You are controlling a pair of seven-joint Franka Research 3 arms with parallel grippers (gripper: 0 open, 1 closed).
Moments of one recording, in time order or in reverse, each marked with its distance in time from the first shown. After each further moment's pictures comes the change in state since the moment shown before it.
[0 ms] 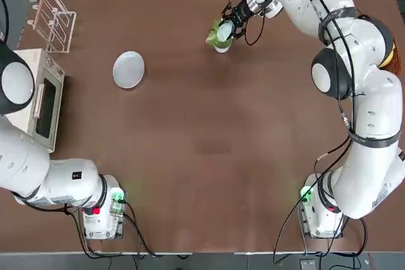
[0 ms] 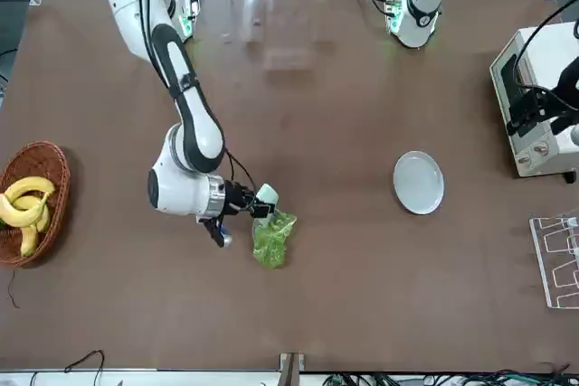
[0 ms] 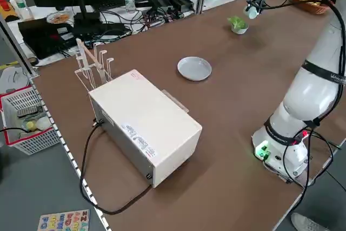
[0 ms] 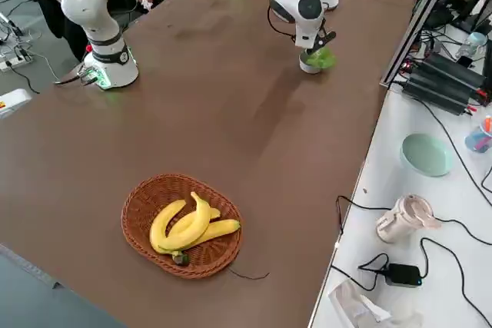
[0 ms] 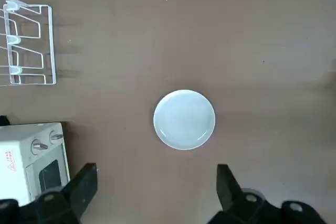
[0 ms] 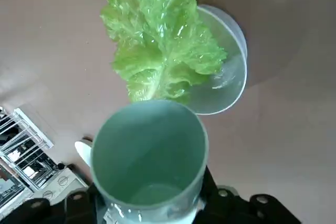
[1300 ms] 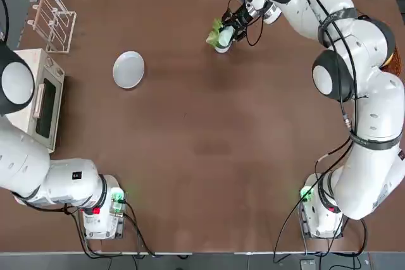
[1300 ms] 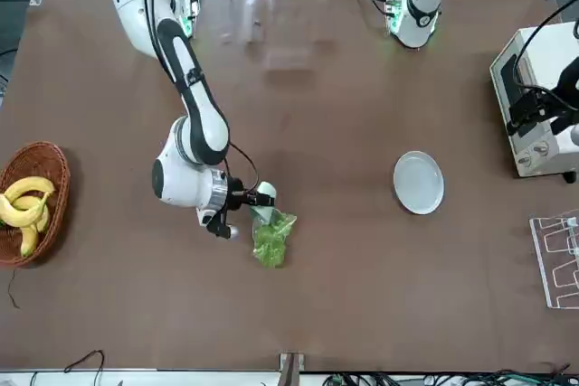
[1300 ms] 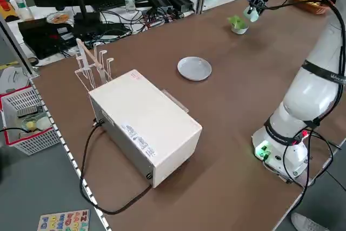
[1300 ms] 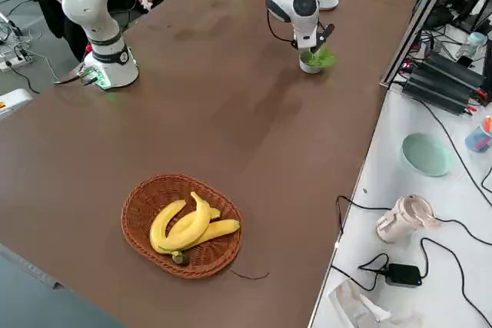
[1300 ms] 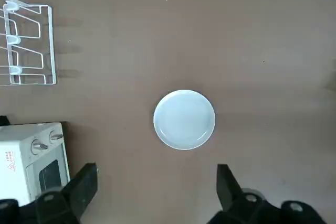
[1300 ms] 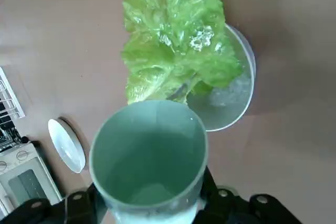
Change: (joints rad) left arm 0.000 0.000 0.000 0.000 0.000 -0.001 0.000; right arm 0.025 -0.028 0.000 -0.068 -0.025 0.073 -0.282
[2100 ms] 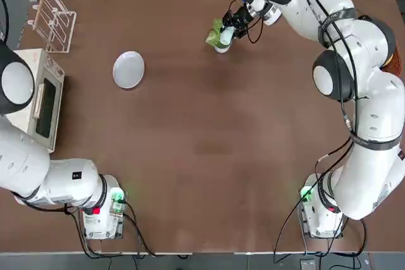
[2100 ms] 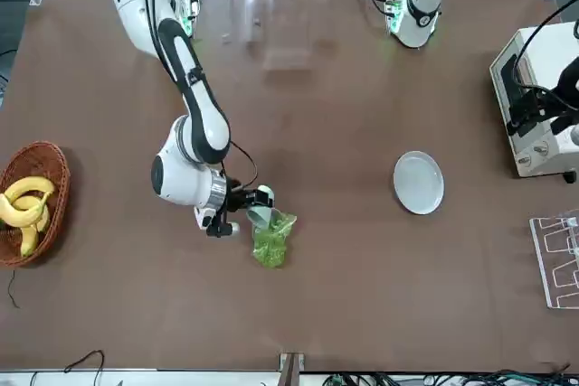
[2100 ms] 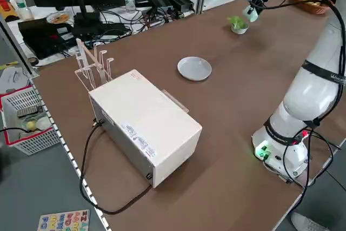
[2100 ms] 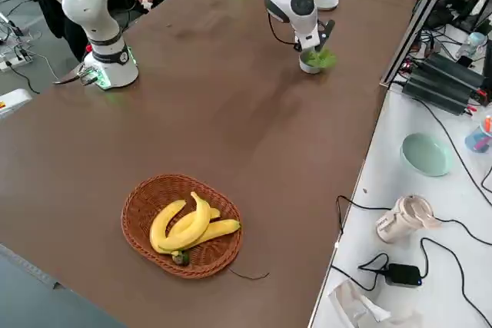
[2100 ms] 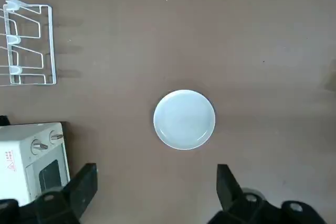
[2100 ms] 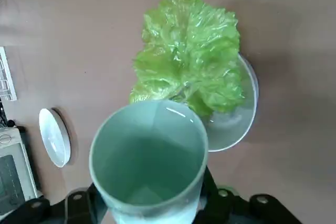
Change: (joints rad) left arm 0.000 0.000 0.000 0.000 0.000 0.000 0.000; right arm 0.003 -0.007 0.000 -0.017 -0.004 0.054 -0.197
